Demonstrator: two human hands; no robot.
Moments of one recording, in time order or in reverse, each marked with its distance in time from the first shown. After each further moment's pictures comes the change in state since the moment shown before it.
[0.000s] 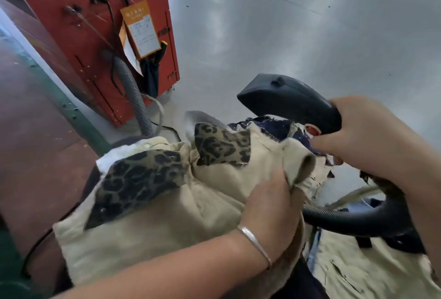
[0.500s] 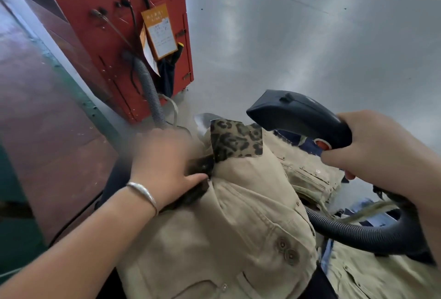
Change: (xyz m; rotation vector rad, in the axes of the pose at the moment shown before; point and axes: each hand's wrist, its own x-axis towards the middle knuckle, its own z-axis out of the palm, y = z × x) left_hand 0.000 -0.101 -0.145 1.117 0.026 -0.298; right_hand -0.011 -0.005 0.013 -0.040 -0.041 0.007
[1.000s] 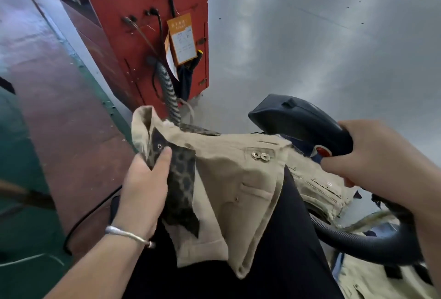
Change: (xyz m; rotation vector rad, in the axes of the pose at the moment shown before) left_hand -0.047 -0.019 0.008 -1.626 0.288 -0.683; right_hand 0.000 -0.024 0.006 0.042 -0.003 -0.080
